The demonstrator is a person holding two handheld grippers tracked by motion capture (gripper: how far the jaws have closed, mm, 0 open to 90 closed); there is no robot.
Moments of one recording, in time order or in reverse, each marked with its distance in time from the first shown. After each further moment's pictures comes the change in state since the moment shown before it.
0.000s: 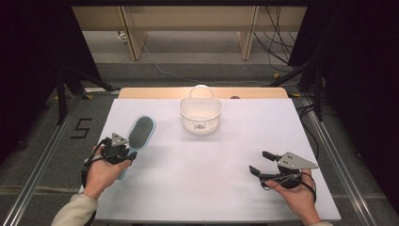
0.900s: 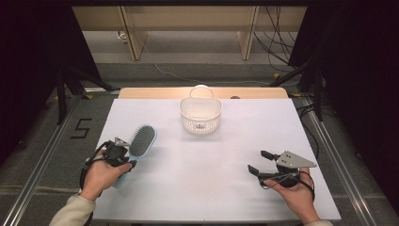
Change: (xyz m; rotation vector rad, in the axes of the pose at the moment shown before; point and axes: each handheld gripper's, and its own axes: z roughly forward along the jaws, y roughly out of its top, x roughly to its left) left arm -0.004 -0.002 -0.002 0.167 -0.042 -0.025; right arm 0.000 0.002 0.004 0.005 0.013 -0.003
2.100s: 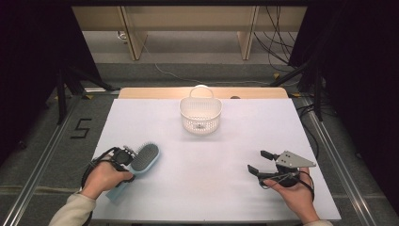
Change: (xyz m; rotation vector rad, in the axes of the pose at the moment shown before) left arm -0.008 -0.006 0.015 0.285 -0.047 0.098; right arm 0.000 0.000 0.001 0.003 0.000 -0.001
